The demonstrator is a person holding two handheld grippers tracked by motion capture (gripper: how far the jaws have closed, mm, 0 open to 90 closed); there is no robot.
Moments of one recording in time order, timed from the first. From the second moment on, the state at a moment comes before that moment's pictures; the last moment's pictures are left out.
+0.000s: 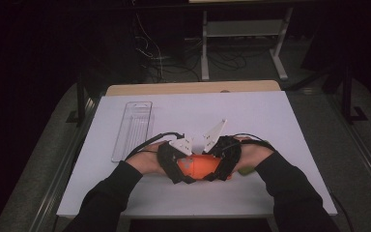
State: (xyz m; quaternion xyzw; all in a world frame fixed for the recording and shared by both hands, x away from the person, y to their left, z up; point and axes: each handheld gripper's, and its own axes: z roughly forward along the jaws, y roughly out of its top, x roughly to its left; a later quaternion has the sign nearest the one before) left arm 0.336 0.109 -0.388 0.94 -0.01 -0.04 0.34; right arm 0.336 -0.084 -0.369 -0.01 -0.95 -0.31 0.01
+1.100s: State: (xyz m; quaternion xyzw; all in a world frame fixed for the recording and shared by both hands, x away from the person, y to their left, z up) left arm 0.332 0.113 -0.390 0.94 0.12 0.01 0.33; right arm 0.354 -0.123 -0.365 -0.12 -0.93 -0.36 -0.01
